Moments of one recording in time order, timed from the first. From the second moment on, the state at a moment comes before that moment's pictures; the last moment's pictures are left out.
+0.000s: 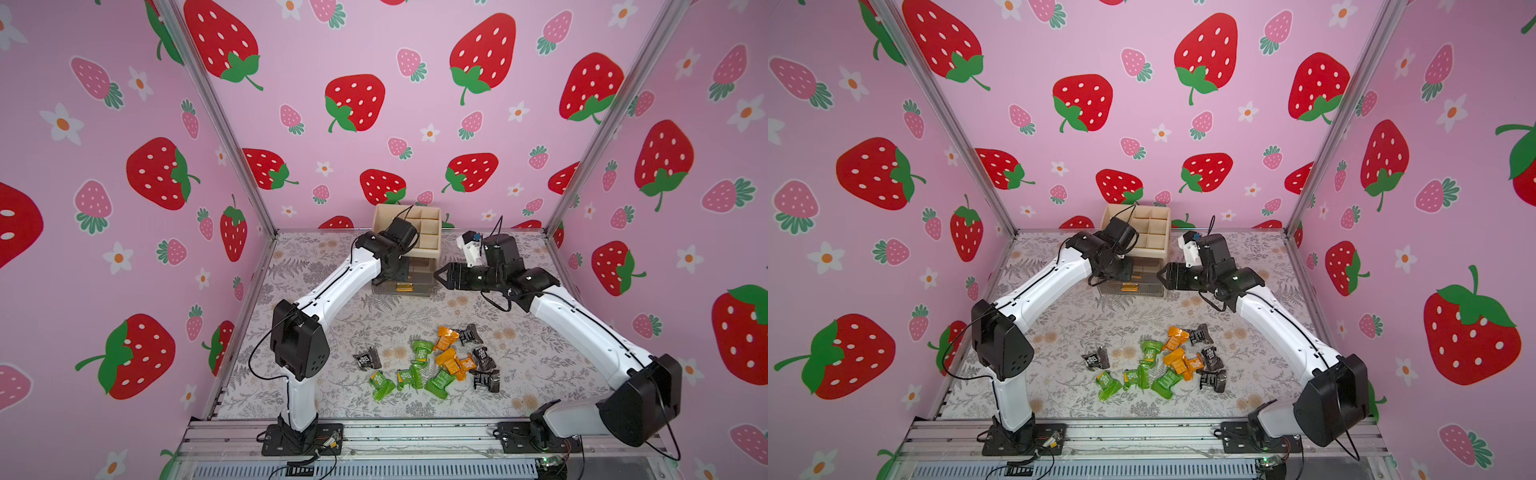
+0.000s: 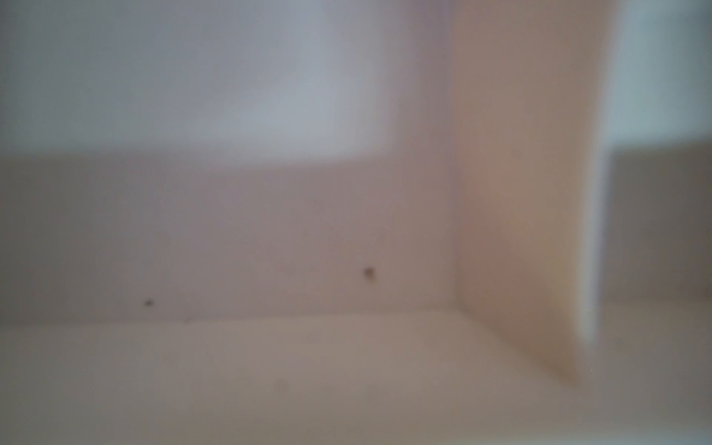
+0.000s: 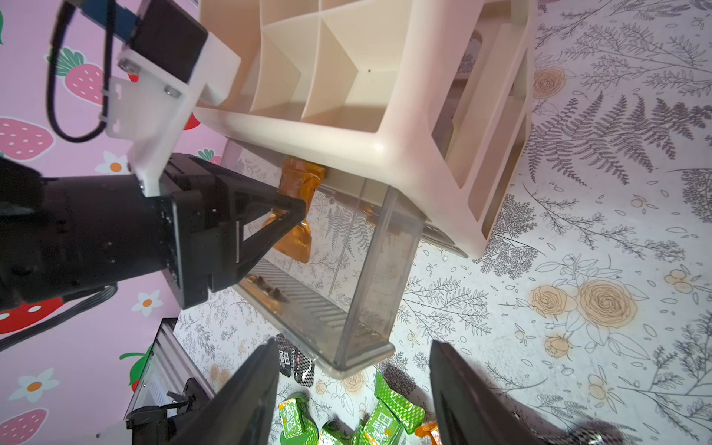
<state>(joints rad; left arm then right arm) -0.60 1.92 1.91 -1.11 -0.20 -0.40 0.52 1.40 1.26 -0.53 -0.30 0.47</state>
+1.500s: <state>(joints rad) -0.75 1.02 0.85 -0.41 0.19 -0.59 0.64 1.48 0.77 -0.41 -0.19 0.75</state>
